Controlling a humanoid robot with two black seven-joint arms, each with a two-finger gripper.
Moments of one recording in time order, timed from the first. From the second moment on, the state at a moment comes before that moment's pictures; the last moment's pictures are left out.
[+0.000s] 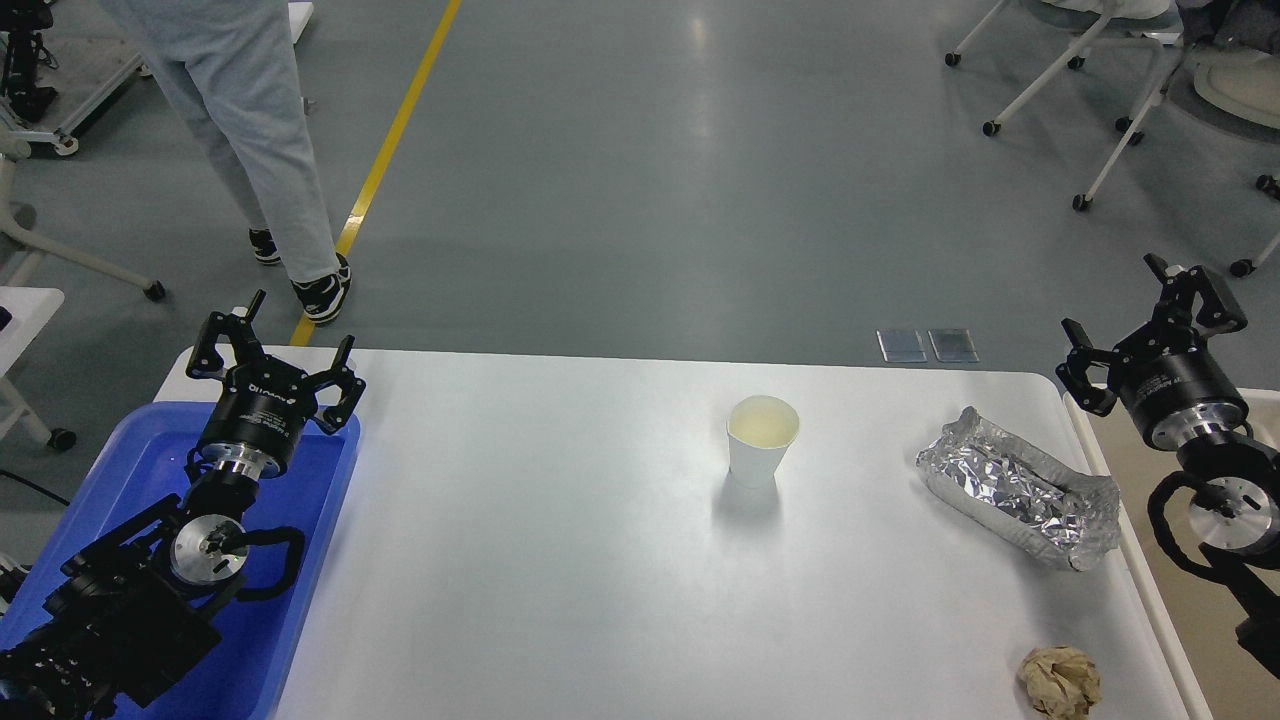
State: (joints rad) left arm -0.58 0.34 -0.74 -0.46 -0.16 -0.63 -0.53; right arm 0.54 -0.51 0.97 0.75 -0.15 0.16 0.34
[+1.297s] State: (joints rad) left arm -0.58 0.34 -0.74 -0.46 -0.16 -0.63 -0.53; right arm 0.56 -0.62 0.90 0.97 -0.17 0.10 0.21
